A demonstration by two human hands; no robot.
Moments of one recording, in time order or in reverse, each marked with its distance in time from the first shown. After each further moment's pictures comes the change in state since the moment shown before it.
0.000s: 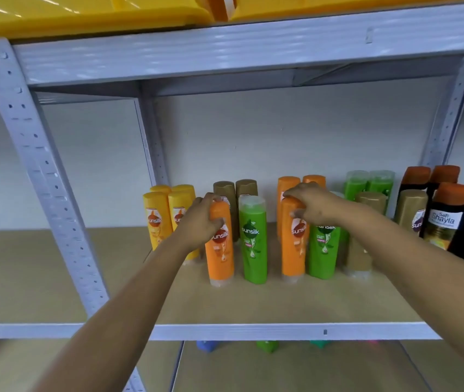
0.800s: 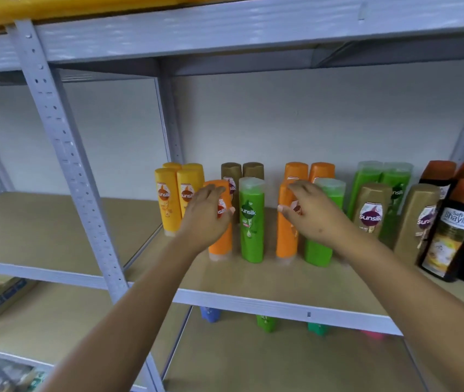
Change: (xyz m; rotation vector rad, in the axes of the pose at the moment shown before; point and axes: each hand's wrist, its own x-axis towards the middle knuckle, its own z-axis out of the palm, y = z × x) left_hand -0.054 0.048 0.020 0.157 0.158 -0.065; right_hand -0.061 -0.009 0.022 0.226 0.287 -0.138
